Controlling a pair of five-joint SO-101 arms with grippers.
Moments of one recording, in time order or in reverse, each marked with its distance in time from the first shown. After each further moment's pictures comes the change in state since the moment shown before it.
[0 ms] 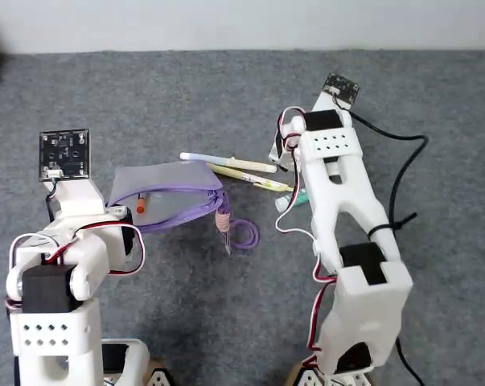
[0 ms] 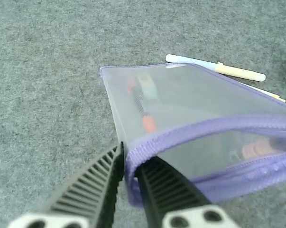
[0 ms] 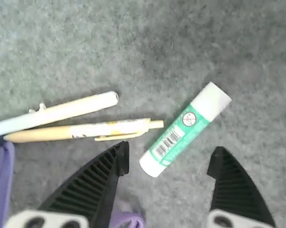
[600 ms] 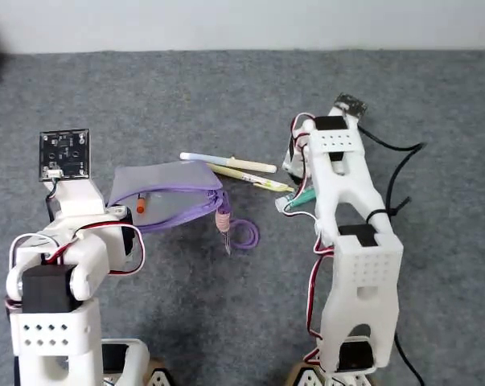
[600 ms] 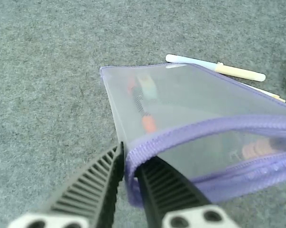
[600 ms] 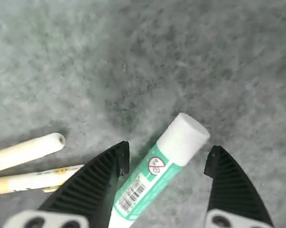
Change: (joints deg) left arm 0.0 0.0 0.0 0.0 0.0; right arm 4.7 16.4 -7.7 -0.7 0.5
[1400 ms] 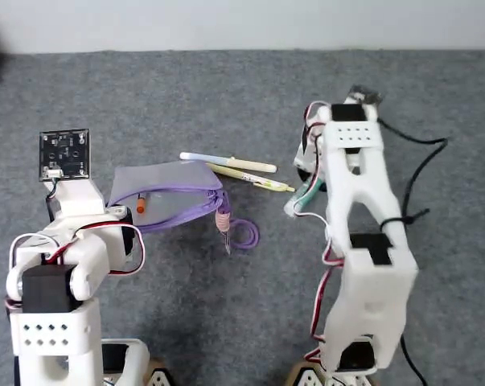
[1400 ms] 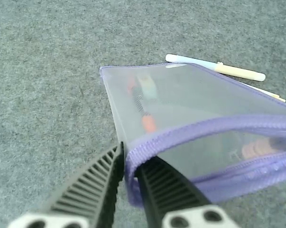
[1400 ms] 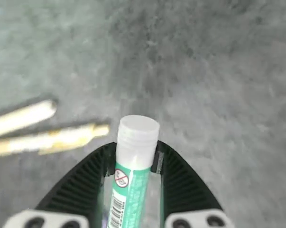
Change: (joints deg) left arm 0.0 0.0 0.0 0.0 0.0; right arm 2.2 -13.0 -0.2 13.1 3.4
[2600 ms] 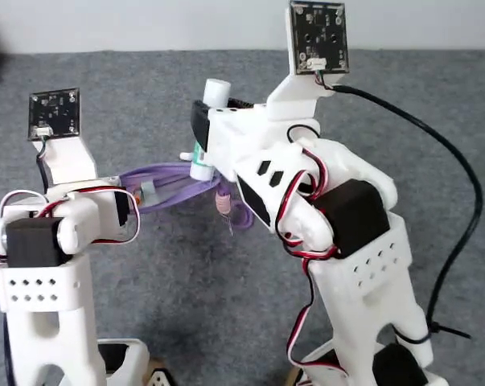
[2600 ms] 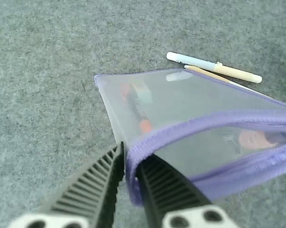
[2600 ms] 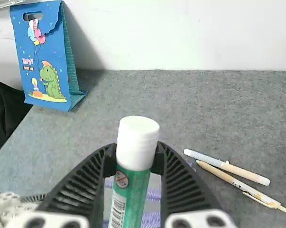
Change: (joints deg) left arm -0.2 17.1 -21.2 10.0 2.5; right arm -30.6 -46.3 0.0 -10.9 8.9
